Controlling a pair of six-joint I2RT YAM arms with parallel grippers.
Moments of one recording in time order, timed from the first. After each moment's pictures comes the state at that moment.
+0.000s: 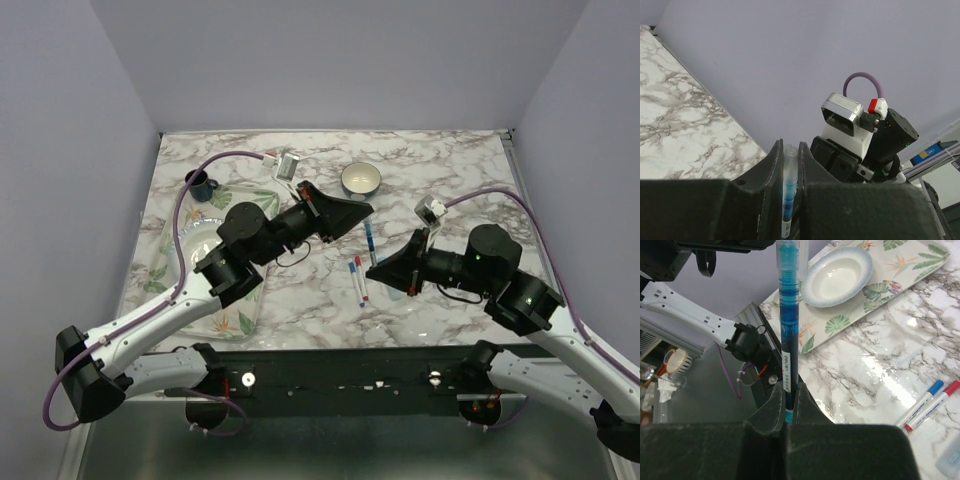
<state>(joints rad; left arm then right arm) -0.89 1.07 0.97 0.31 0.17 -0.88 0.80 0.75 0.89 -0.30 -0.37 0.42</state>
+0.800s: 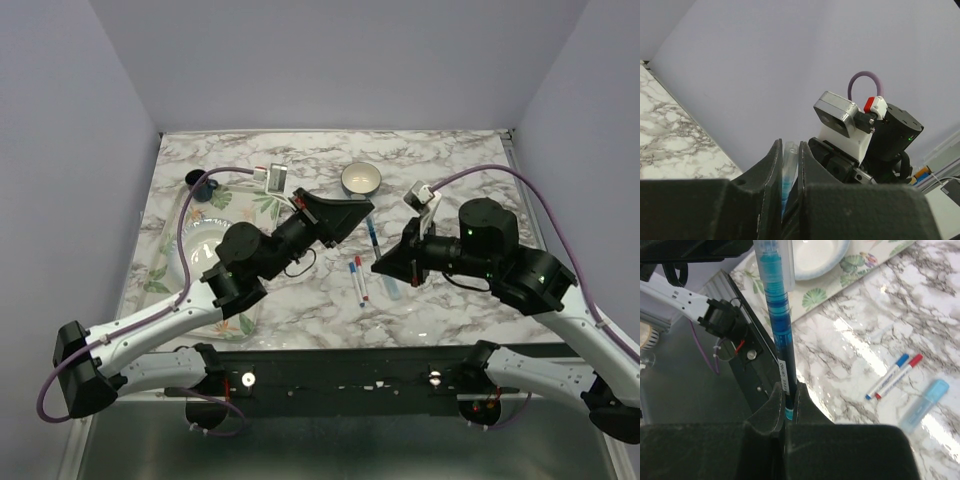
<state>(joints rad) -1.01 1.06 0.89 0.49 -0.03 -0.88 0.82 0.91 1.20 -0.64 -0.30 0.27</state>
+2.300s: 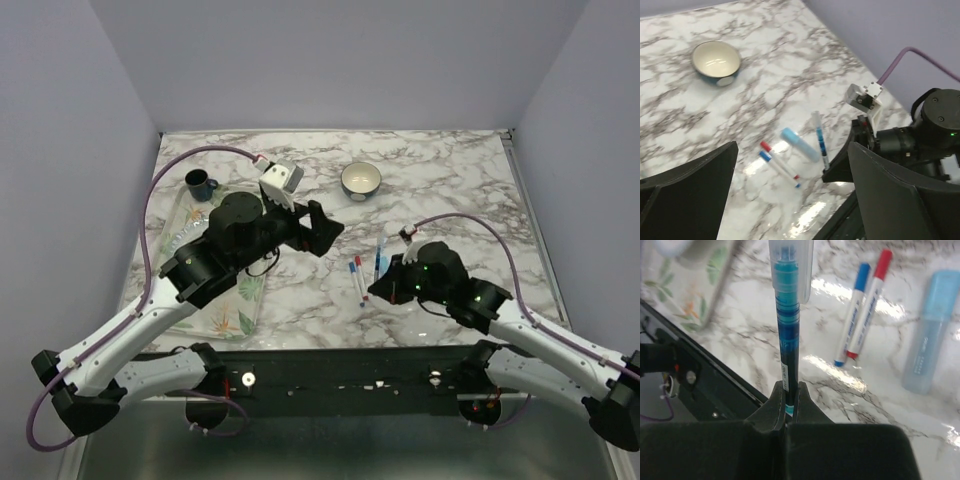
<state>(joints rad) -0.85 1.00 1.17 -0.33 0.00 -0.38 0.78 0.83 0.56 -0.24 -0.11 0.58</state>
